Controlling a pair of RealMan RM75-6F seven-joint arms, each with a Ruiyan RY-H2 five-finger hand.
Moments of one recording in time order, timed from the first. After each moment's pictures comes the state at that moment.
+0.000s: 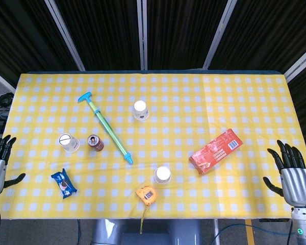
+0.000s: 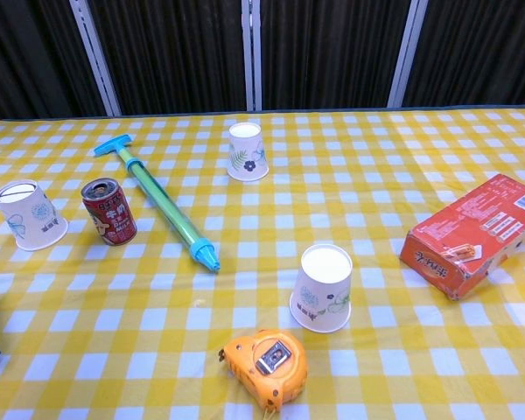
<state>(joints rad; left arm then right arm) -0.09 -1.17 -0.07 -1.61 1.42 1.48 0.15 0.07 -1.18 0.08 -1.55 -1.55 1.57 -0.09</state>
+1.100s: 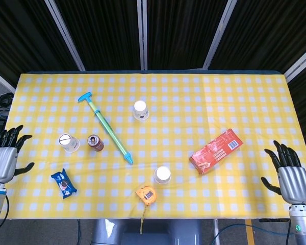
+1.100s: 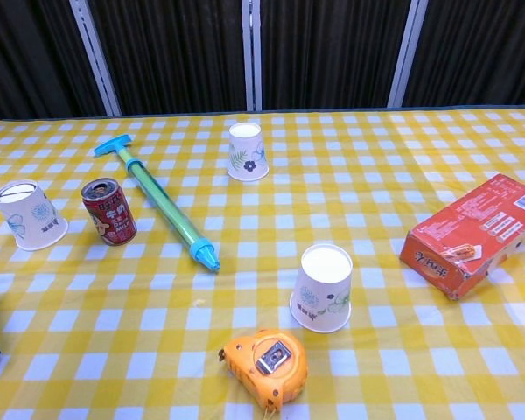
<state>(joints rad) -0.21 -1.16 -0.14 -1.64 1.34 1.31 0.21 0.09 -1.19 0.08 -1.52 -1.52 1.51 -0.05</state>
